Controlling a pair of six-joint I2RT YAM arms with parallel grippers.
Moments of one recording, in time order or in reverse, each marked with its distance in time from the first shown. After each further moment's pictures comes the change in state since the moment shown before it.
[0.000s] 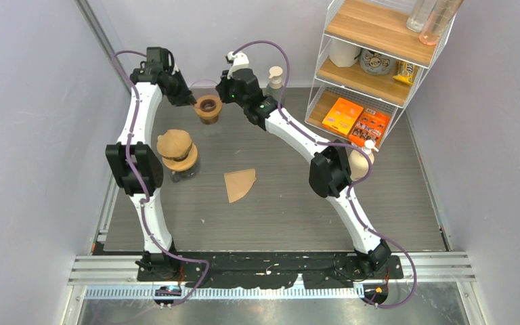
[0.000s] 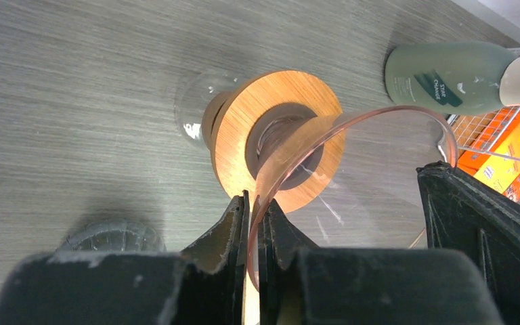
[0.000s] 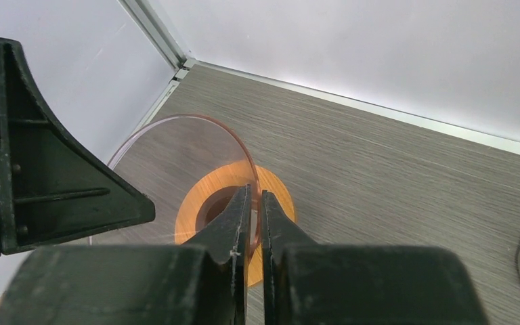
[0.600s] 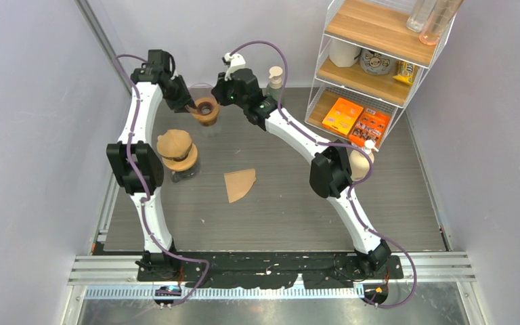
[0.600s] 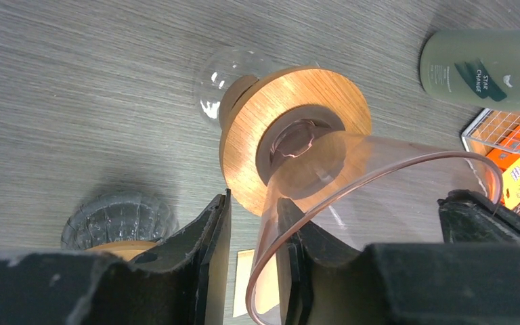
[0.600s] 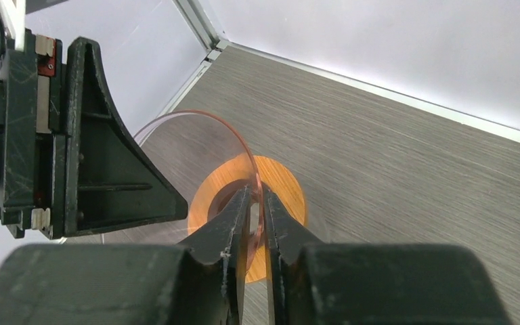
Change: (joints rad) left arm 0.000 0.008 0.011 -0.094 -0.031 -0.007; right arm 0.003 -0.016 -0.011 -0.003 -0.101 0.004
